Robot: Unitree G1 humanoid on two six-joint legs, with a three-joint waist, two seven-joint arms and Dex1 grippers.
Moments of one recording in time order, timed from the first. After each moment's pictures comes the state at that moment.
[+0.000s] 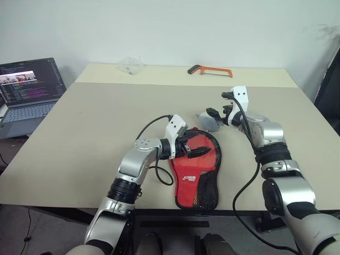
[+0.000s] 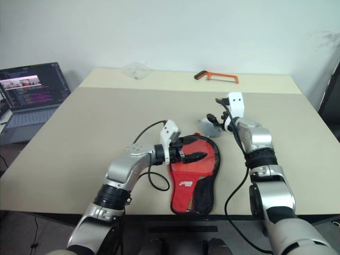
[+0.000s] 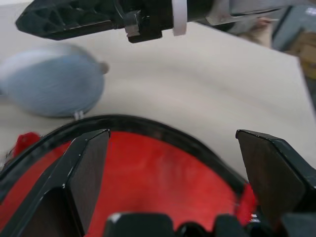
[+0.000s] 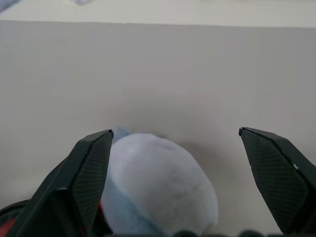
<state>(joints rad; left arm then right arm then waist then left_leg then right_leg) -0.64 0.20 -0.17 0.16 -0.18 0.54 -0.84 -1.04 -0.26 -0.10 0.76 0.21 0.52 0.36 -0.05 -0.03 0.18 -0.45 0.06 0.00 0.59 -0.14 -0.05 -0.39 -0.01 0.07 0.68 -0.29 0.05</state>
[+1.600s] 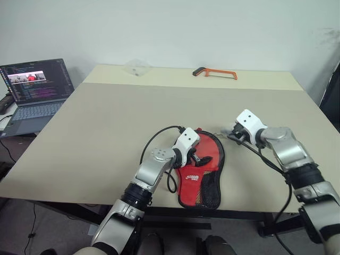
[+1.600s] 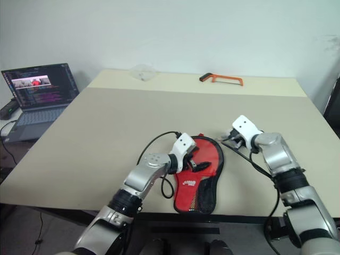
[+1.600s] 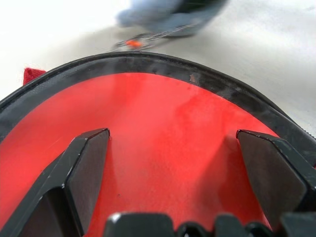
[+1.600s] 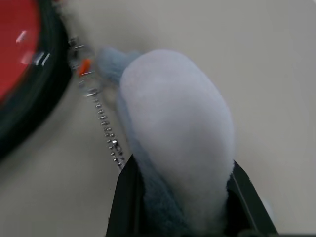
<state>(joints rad) -0.63 0.15 -0.31 0.25 -0.06 0.52 -0.67 -0.68 -0.68 0.25 0.21 -0.10 0.60 0.72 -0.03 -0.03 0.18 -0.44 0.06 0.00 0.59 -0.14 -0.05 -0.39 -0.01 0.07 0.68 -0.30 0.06</state>
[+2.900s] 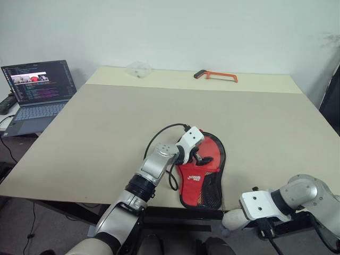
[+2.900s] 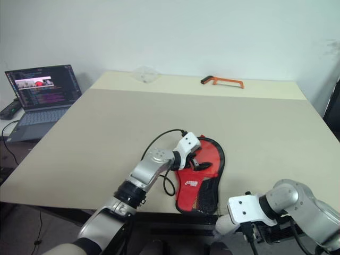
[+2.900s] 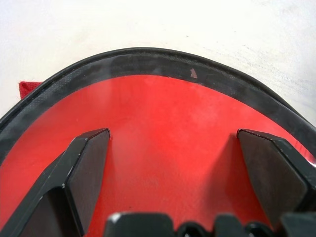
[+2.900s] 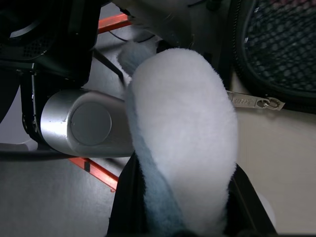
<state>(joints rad) -0.73 0.15 -0.35 0.41 -0.01 0.47 -0.71 -0.12 -1.10 0.34 -0.61 0.09 0.44 1.27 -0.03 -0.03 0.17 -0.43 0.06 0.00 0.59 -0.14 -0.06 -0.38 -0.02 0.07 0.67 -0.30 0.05</state>
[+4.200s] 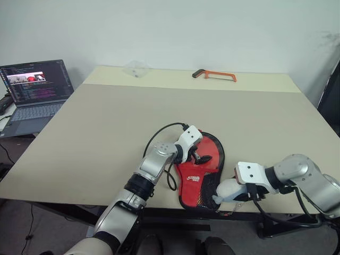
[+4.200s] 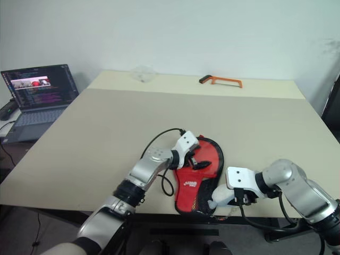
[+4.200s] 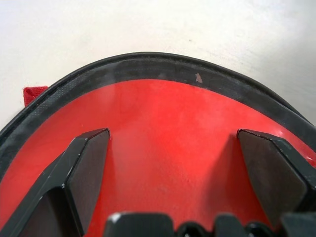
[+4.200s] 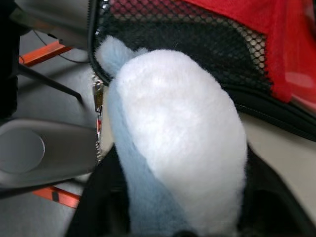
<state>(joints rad) -0.69 0.21 -0.33 0.35 -0.05 0.41 -0.80 -0.34 -0.97 0.34 -0.38 0.10 0.50 1.22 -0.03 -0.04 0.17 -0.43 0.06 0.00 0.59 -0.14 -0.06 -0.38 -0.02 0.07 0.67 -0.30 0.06</state>
